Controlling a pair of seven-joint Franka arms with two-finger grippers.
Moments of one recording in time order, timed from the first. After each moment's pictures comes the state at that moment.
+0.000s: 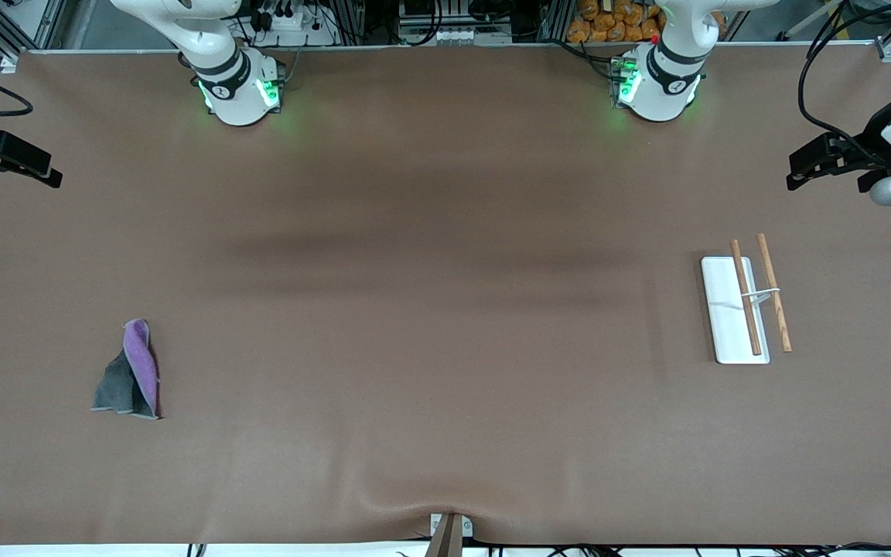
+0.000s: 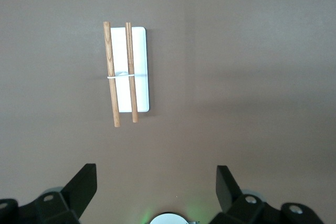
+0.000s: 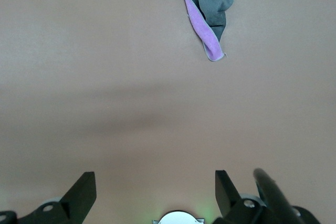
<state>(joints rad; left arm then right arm) 0.00 -0.04 -0.06 -1.59 0.00 1.48 -0.01 -0.06 -0.02 -0.01 -1.52 0.04 1.40 0.02</state>
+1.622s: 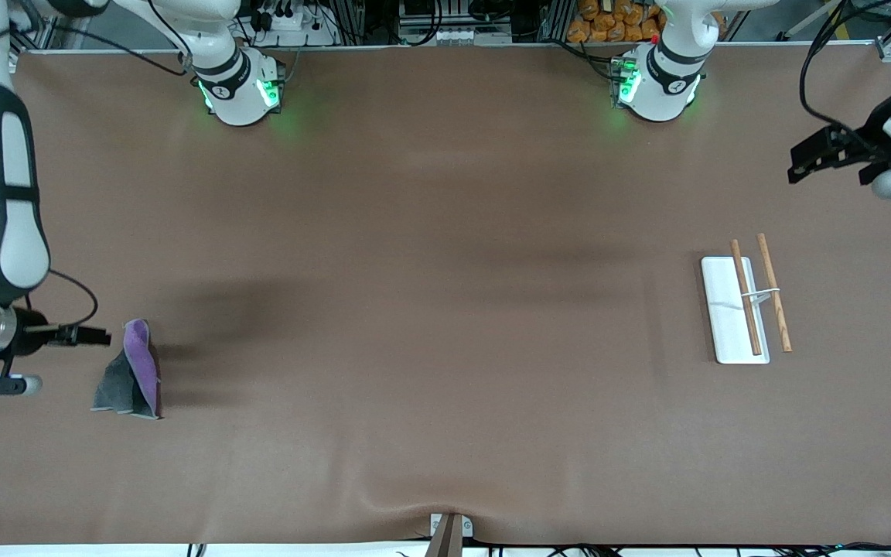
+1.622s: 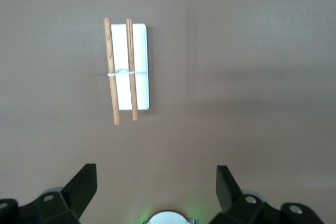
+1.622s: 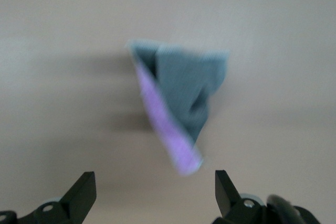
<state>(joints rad) 0.00 -0.02 -0.06 -1.60 0.00 1.50 -0.02 -0.19 0.61 -0.02 -1.42 0.02 2.00 -0.25</state>
